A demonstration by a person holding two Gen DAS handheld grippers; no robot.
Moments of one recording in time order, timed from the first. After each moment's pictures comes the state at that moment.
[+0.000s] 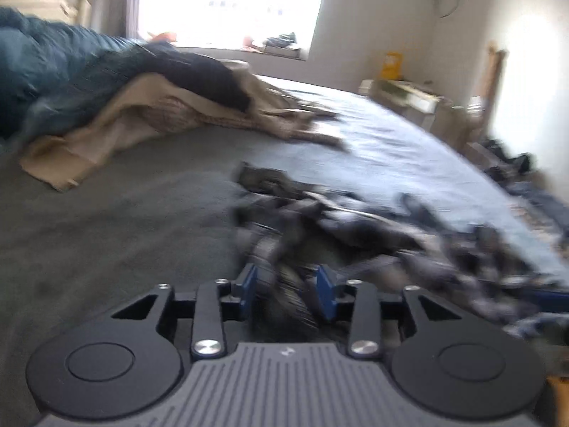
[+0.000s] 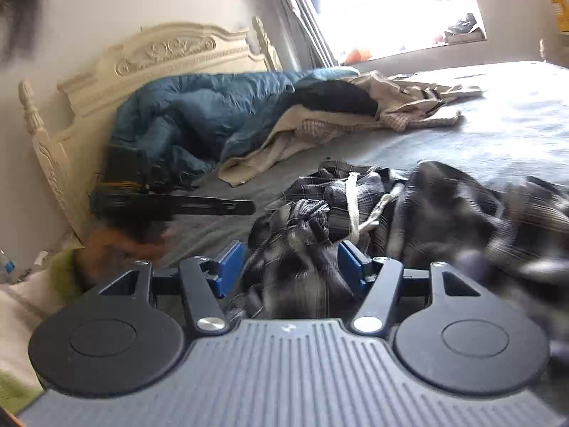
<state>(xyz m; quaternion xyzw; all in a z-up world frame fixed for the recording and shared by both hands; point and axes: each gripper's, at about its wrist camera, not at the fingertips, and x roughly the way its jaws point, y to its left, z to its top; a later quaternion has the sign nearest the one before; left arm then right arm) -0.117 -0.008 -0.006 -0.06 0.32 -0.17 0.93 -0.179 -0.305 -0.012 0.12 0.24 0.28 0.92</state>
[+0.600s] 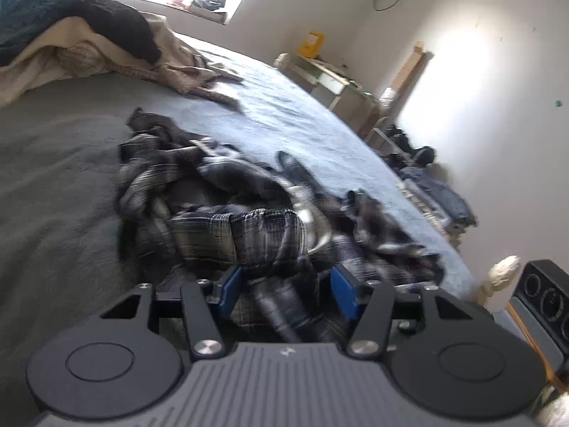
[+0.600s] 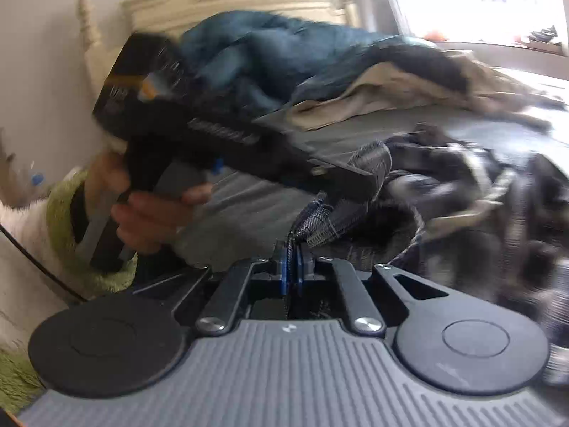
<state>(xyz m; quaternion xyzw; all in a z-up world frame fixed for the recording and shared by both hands) -0.155 -0.013 -0.015 -0.13 0.36 -0.30 0.87 -0.191 -0.209 -0.031 0.01 0.27 0.39 0.88</state>
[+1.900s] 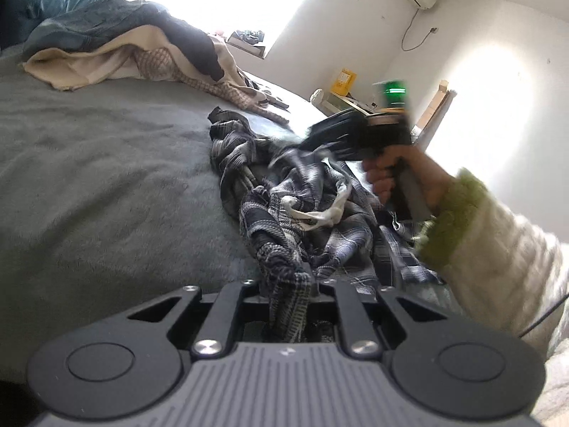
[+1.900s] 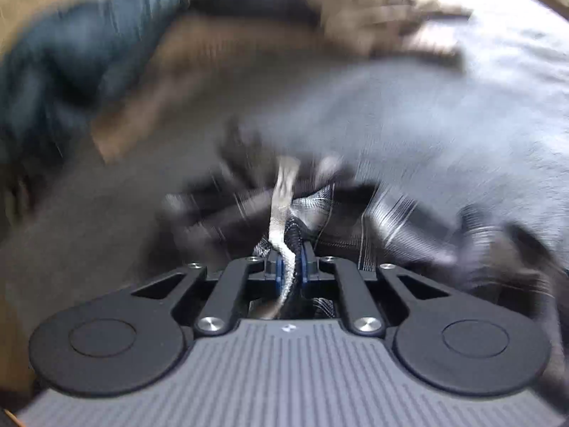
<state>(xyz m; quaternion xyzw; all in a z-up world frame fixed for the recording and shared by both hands) -0.230 0.061 -0.059 -0.17 0.31 -0.26 0.90 0.044 -0.246 -0.037 0.10 0.39 0.16 0.90</state>
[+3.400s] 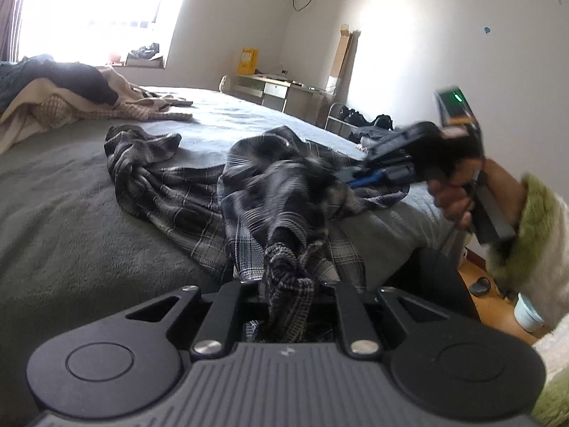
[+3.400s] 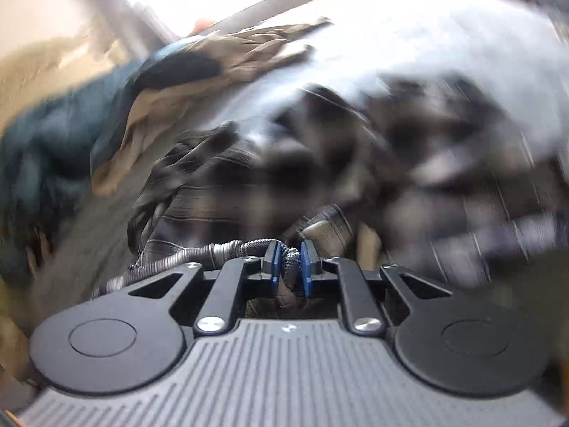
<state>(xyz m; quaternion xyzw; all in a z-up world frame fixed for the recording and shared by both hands) -0.273 0.004 -0.063 -0.01 0.27 -0.38 0.88 -0.177 -0.355 -0.044 0.26 0.35 0.04 0.90</state>
